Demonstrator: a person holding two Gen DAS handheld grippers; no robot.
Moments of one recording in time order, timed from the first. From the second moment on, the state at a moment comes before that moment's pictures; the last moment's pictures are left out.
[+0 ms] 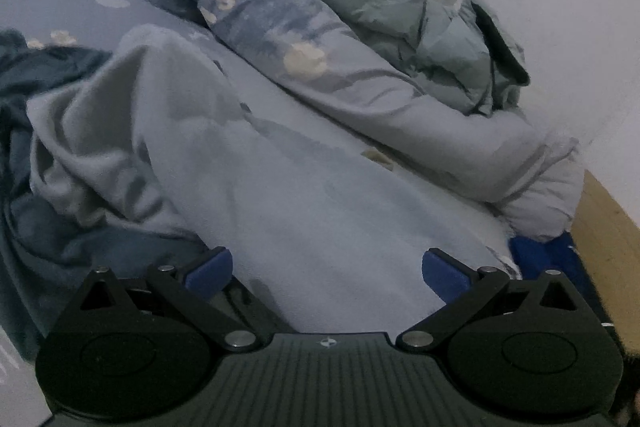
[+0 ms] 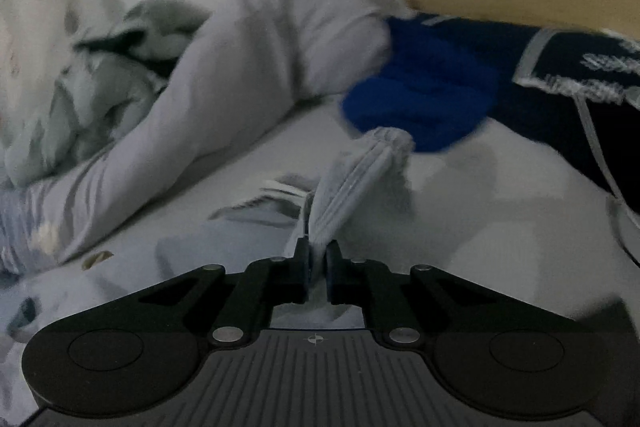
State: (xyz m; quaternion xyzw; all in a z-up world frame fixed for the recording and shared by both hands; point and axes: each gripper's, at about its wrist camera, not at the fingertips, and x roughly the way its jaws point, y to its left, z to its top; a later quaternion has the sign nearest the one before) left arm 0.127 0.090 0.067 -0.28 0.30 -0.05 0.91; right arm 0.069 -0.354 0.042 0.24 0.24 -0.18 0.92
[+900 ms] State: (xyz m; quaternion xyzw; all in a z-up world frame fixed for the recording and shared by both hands) left arm 0.114 0.058 0.062 -0.22 0.30 -0.11 0.92; right arm 0.061 -0.400 -0.018 0.24 0.28 -0.23 0.90
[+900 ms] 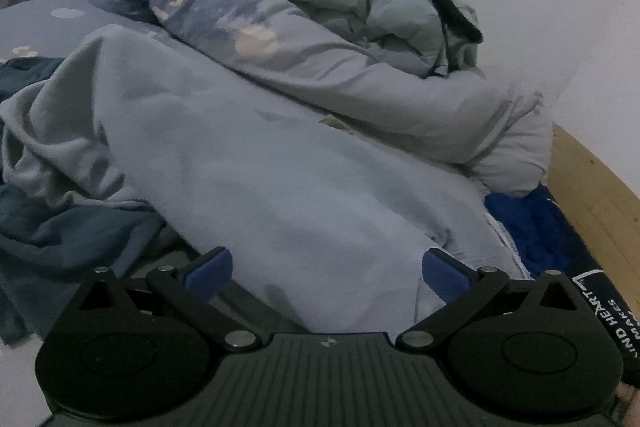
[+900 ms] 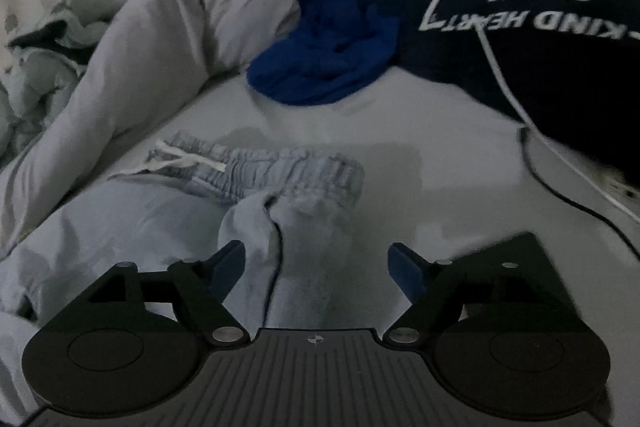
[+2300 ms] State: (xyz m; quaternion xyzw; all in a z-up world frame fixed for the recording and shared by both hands) left arm 0.102 0.226 0.069 -0.37 0.21 0.12 0.90; right arm 0.265 -0.020 0.017 -0.07 0.36 0.28 0.89
